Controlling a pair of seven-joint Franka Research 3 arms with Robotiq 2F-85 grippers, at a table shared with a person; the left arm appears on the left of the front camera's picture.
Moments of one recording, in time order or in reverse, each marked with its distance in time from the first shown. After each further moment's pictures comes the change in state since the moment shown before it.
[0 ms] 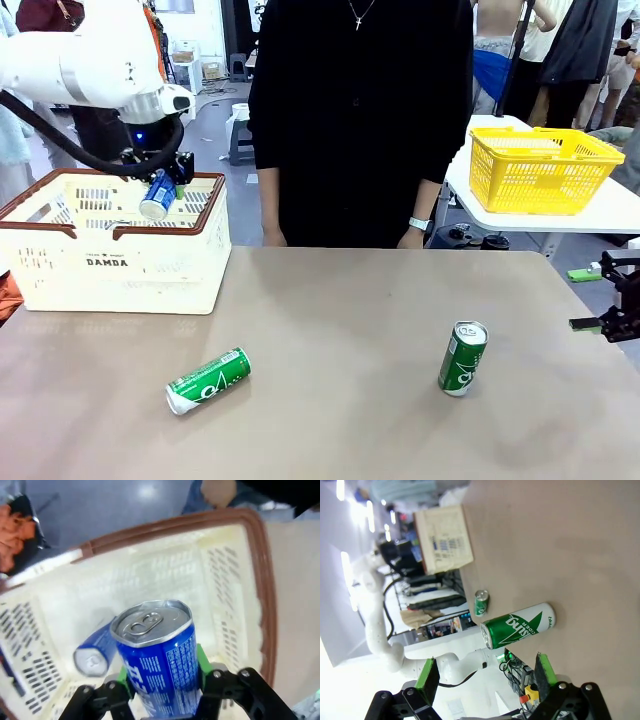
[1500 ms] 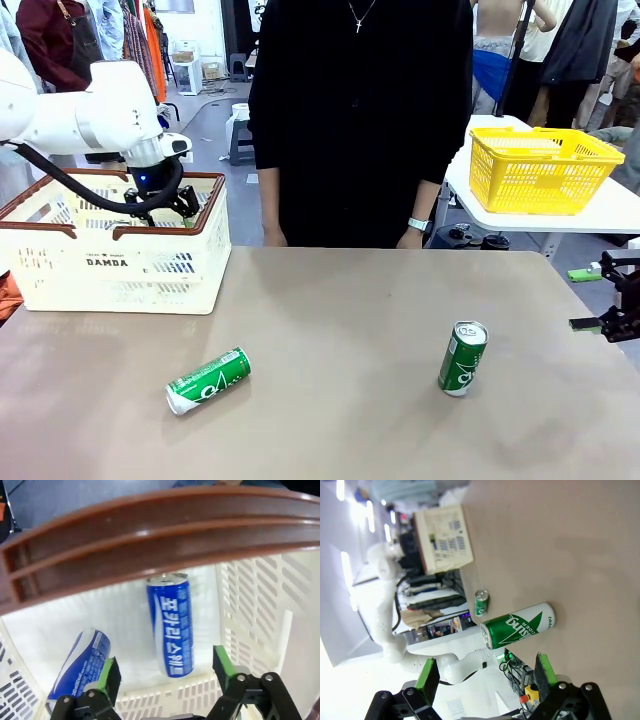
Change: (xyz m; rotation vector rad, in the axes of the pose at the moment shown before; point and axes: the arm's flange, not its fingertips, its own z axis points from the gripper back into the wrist) left arm 0.008 0.024 -0.085 -0.097 0.099 0.052; right arm 0.000 0.000 0.000 0.000 0.000 0.000
